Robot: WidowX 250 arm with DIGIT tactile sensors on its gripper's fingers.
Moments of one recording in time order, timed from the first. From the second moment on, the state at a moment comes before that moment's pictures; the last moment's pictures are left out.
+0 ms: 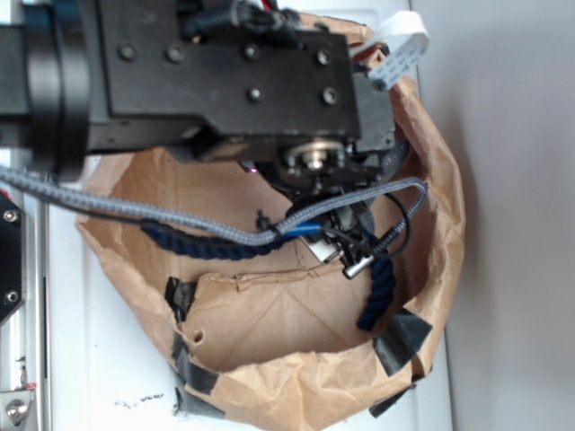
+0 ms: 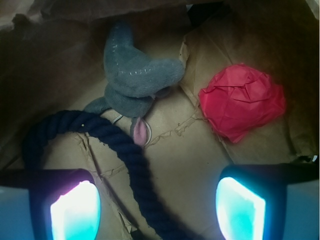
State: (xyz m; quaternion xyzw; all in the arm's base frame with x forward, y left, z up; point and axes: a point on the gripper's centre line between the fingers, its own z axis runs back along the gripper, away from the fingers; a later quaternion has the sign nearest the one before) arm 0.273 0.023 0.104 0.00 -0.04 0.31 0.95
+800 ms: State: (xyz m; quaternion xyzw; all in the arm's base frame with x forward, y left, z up) arm 0.272 0.056 0.080 0.00 -0.08 0.44 0.89
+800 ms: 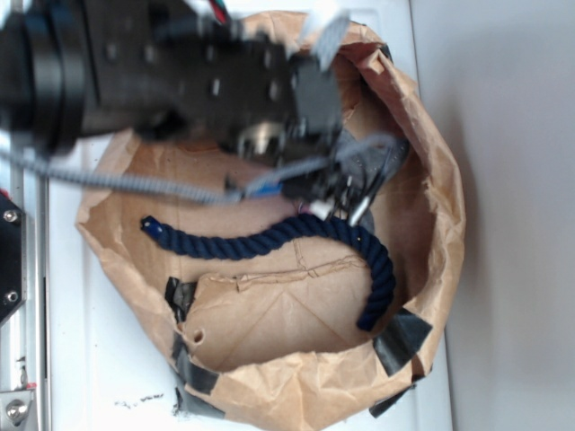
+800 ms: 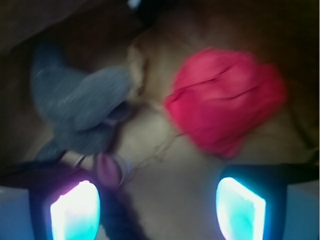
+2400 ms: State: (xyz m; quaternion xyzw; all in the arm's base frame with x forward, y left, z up) arm 0.279 0.101 0.023 0.12 -0.06 0.48 0.87
